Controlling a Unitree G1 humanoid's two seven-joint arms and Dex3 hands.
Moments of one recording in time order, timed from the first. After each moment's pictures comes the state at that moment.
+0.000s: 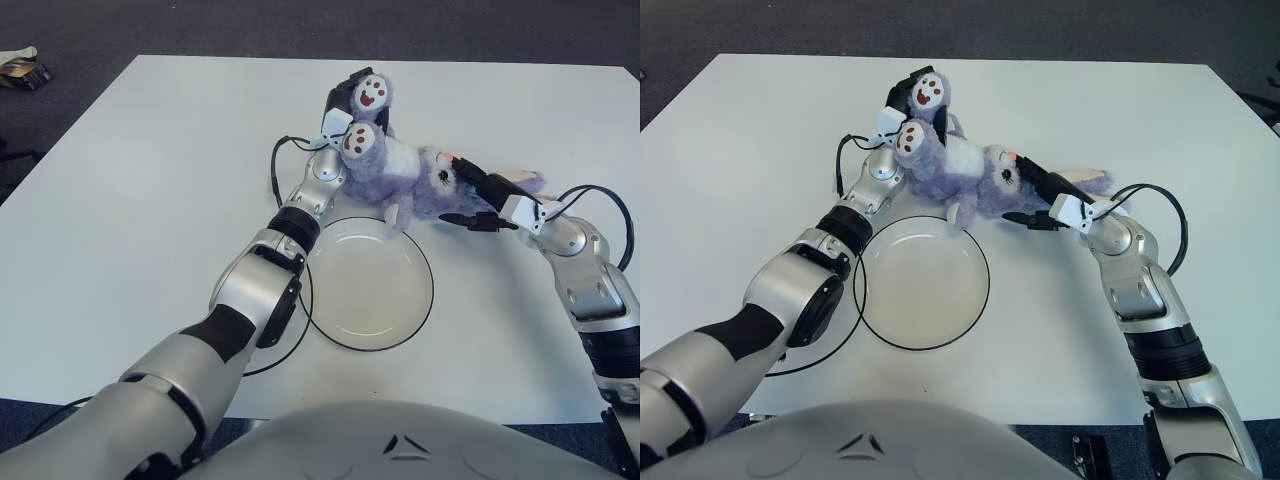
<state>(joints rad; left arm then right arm) -0.94 -0.15 -0.17 0.99 -0.03 -0.46 0.24 -0.17 -0.64 0.11 -0.20 -0.29 0.24 0.49</state>
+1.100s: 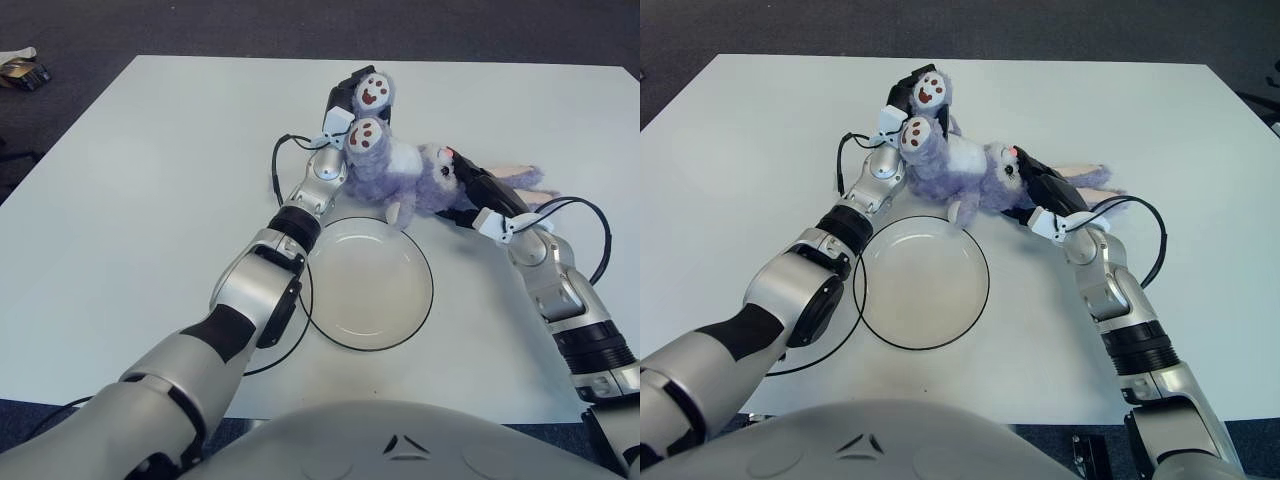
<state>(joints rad) -0.94 -0.15 -0.18 0.96 -0.03 -0.44 0.24 -0.20 -0.54 0.19 0.01 -0.46 0.11 0.14</state>
